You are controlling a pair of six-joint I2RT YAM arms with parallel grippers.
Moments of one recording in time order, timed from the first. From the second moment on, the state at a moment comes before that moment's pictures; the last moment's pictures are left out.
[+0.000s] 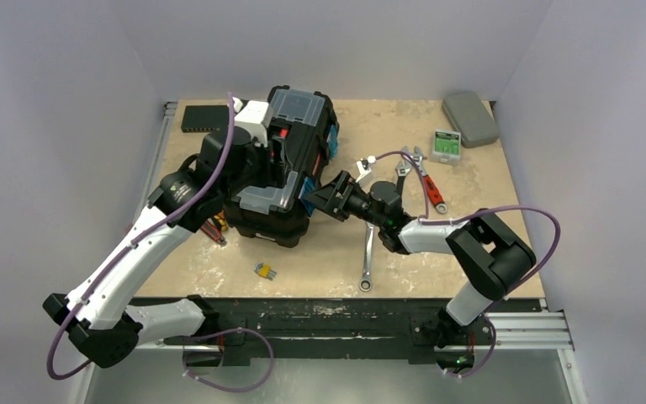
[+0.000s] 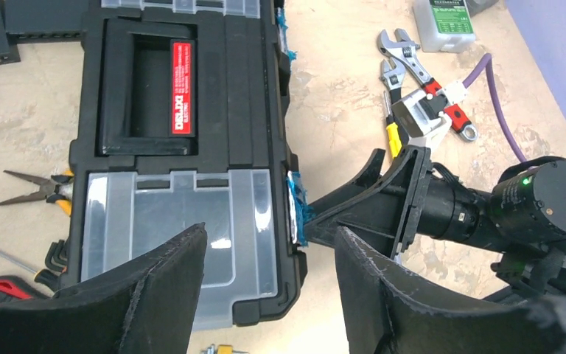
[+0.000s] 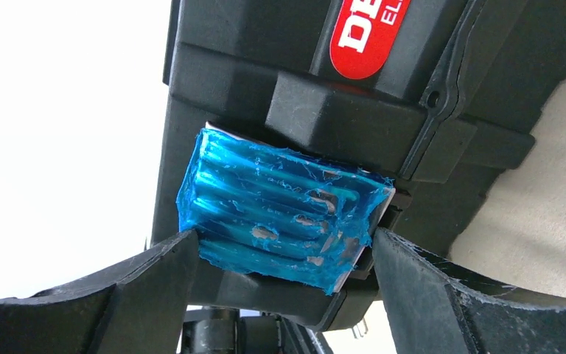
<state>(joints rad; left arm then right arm) -0.68 1.17 1.44 -0.74 -0.22 -0.33 0.67 1.64 0.64 0.90 -0.32 1.18</state>
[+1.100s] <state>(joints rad) -0.61 1.12 1.25 -0.66 -0.20 -0.37 0.71 1.60 0.62 0.69 -0.12 1.26</state>
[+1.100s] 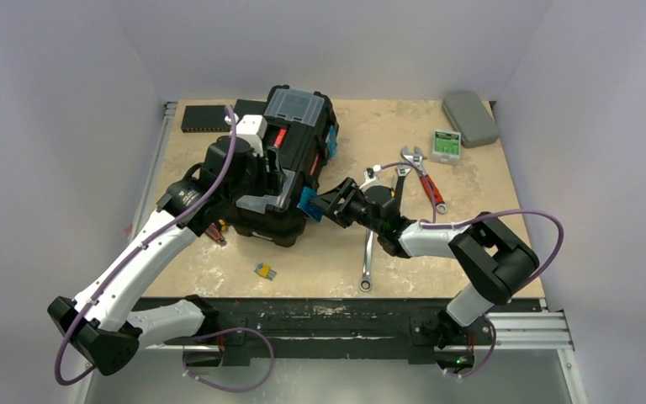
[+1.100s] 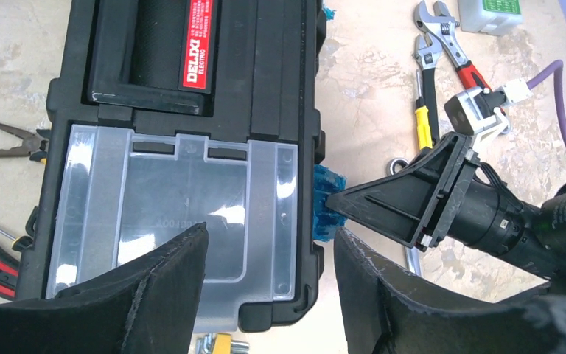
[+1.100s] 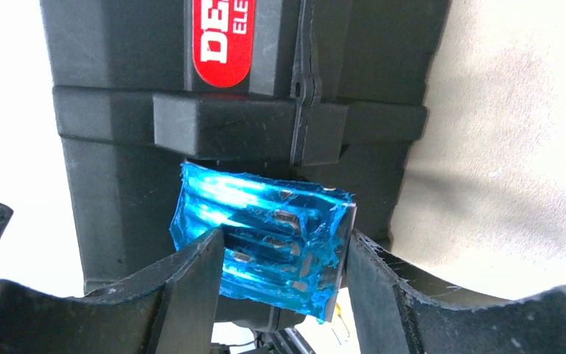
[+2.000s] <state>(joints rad) -0.54 1.12 1.18 -0.59 -0.03 -0.43 0.70 1.76 0.56 0.86 -0.15 1.28</state>
